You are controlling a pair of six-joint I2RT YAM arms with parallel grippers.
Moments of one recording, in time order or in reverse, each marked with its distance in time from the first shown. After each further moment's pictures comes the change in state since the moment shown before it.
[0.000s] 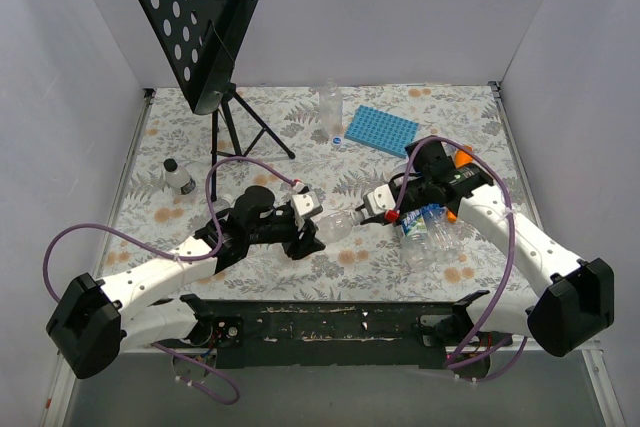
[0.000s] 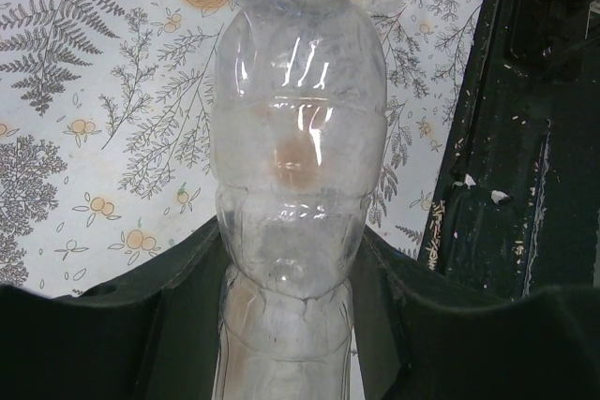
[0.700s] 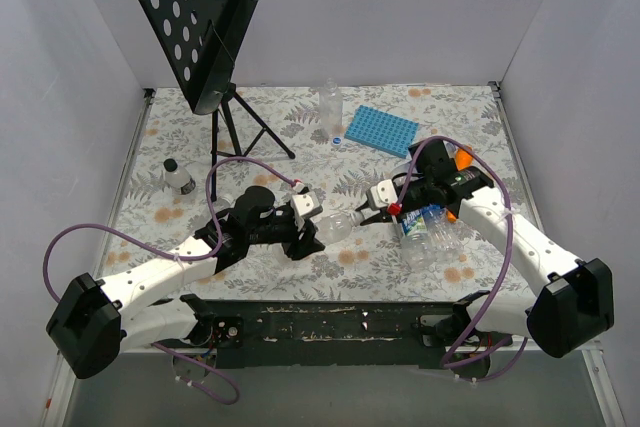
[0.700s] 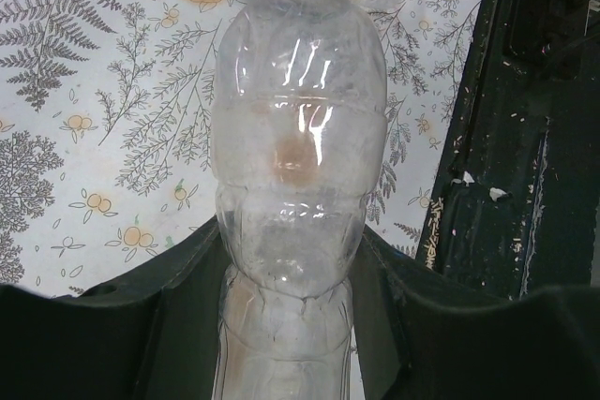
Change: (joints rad) left arm 0.000 0.000 0.000 -0.006 0.001 -0.002; right arm -0.031 -0.007 -0.047 0.077 -0.064 0.102
